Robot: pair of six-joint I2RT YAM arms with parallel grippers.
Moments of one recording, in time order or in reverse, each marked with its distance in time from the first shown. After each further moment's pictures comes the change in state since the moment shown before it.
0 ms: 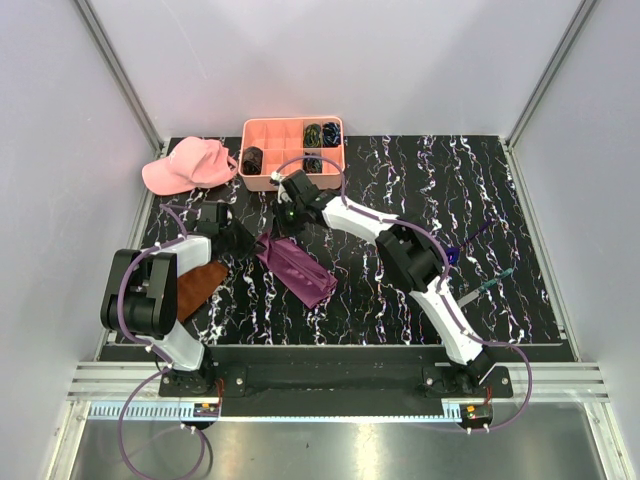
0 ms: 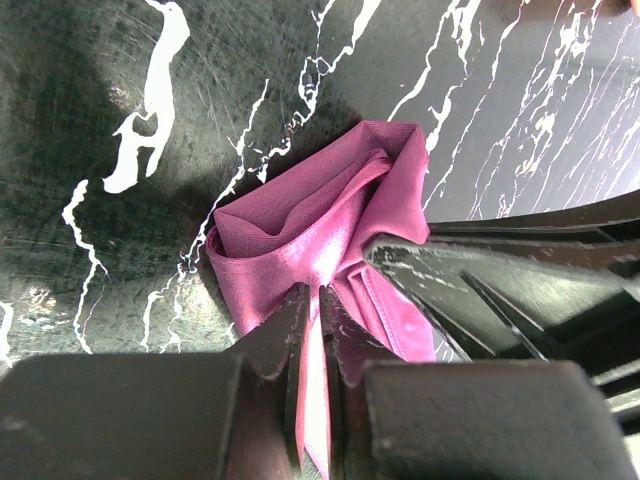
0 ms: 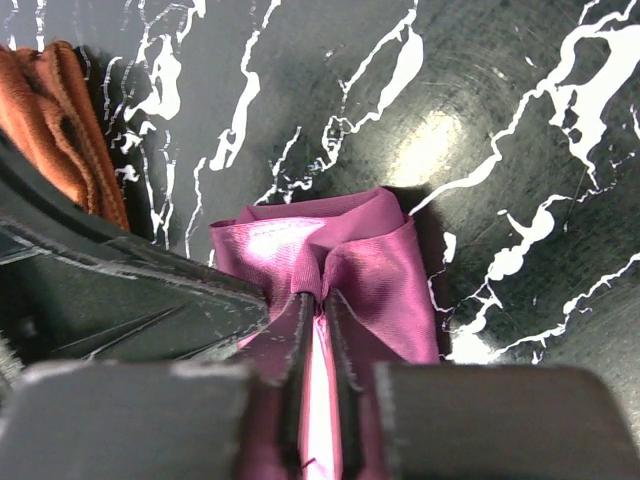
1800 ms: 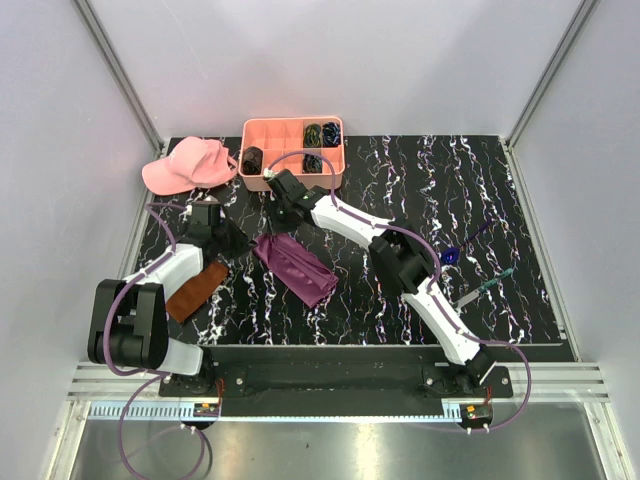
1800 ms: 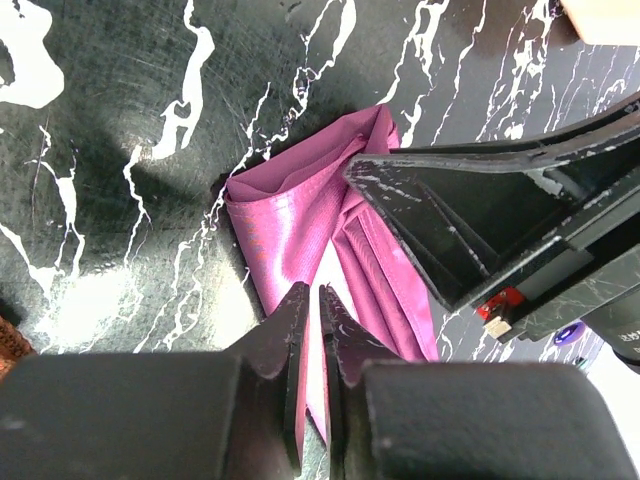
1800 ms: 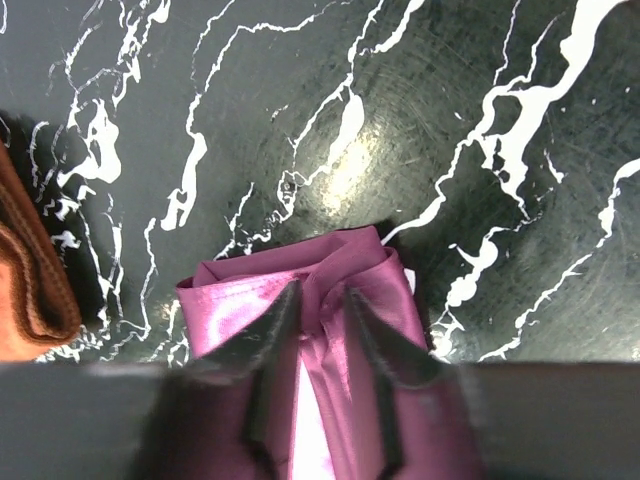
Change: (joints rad) left arm 0.001 -0.193 -0.036 -0.084 -0.103 0.030; right arm 0.044 0.089 0.208 -0.152 0.233 -0.008
